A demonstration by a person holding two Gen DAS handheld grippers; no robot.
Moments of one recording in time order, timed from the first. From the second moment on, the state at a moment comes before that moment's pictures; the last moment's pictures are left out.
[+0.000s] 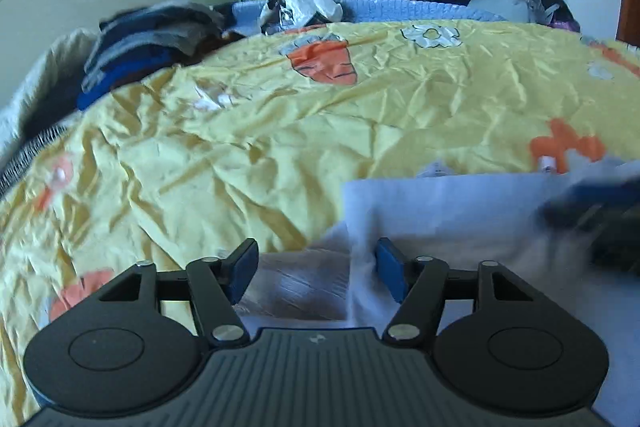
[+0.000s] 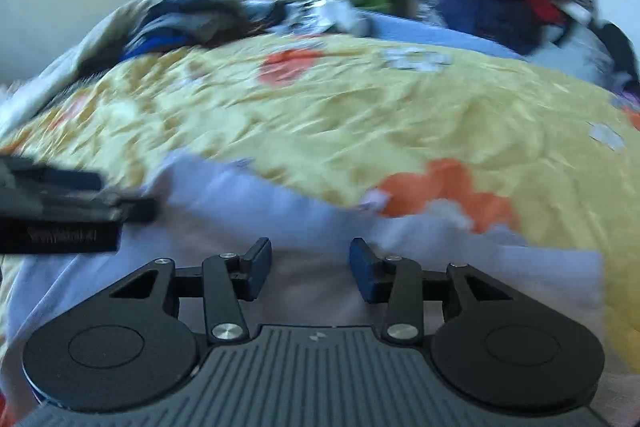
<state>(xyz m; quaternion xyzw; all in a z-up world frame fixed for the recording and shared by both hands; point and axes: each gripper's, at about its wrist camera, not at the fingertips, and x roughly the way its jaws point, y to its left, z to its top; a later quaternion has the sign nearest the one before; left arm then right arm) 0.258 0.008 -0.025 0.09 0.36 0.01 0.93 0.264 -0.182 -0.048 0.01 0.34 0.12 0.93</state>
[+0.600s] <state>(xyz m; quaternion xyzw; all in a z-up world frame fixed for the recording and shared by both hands) 0.246 -0.011 -0.028 0.05 0.36 -0.03 0.93 0.224 -0.310 -0.053 0.05 0.32 -0.04 0.94</state>
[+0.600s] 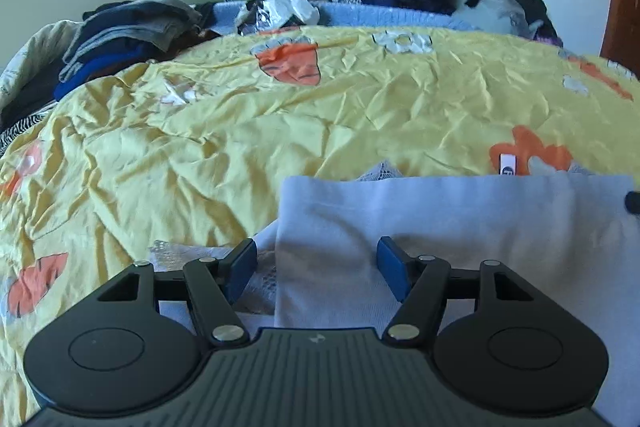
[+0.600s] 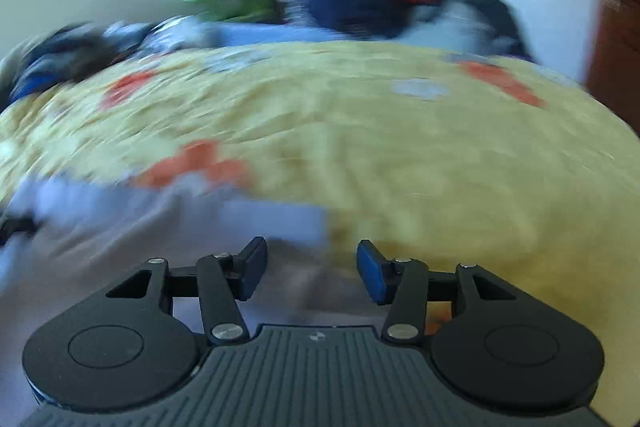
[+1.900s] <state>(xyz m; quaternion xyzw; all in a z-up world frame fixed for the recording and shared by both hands) 0.219 -0.008 -0.029 0.03 0.36 -0.05 0.93 0.188 -0.218 -0.054 0.01 0.34 0.07 0.94</state>
